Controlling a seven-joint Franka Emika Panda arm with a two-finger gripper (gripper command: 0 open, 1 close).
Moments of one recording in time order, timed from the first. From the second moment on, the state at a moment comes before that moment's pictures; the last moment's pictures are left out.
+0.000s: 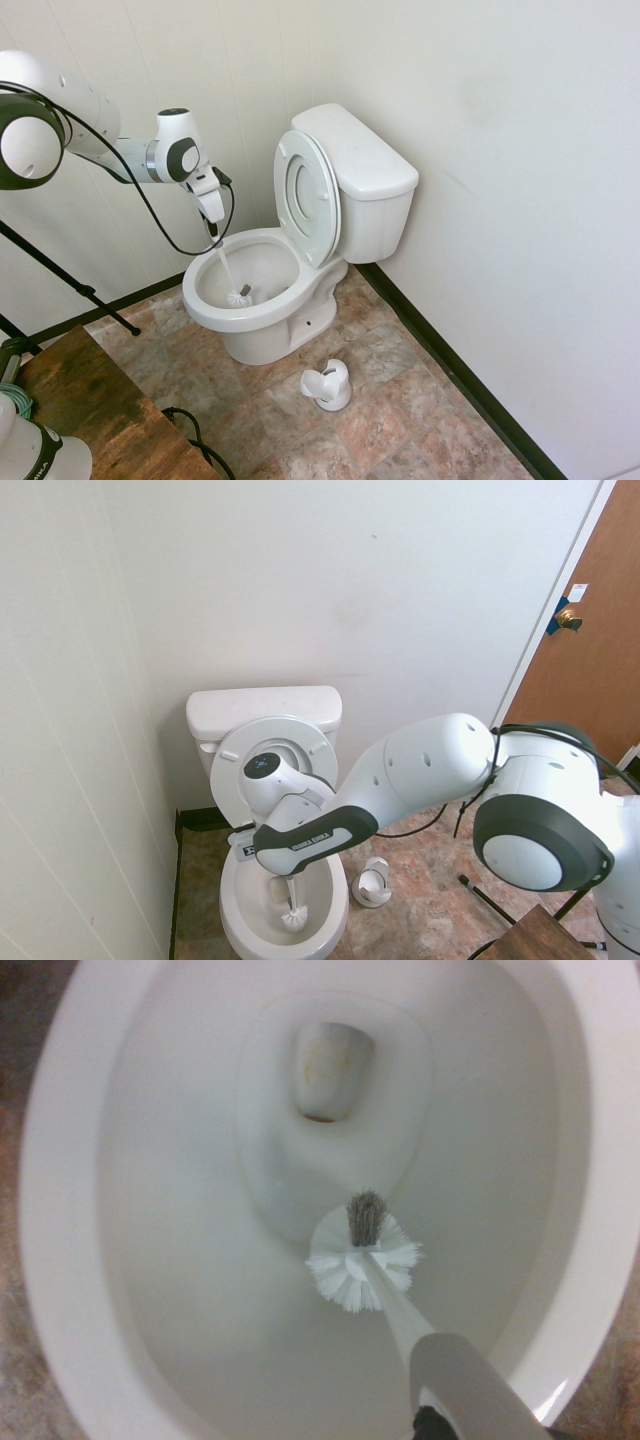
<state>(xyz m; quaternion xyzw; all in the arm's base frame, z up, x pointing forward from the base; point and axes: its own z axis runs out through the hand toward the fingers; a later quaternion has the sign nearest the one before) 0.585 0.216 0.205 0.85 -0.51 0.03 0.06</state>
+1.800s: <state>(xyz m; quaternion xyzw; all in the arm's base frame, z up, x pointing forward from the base) 0.660 0.200 0.314 0.82 -0.57 0.11 0.05</state>
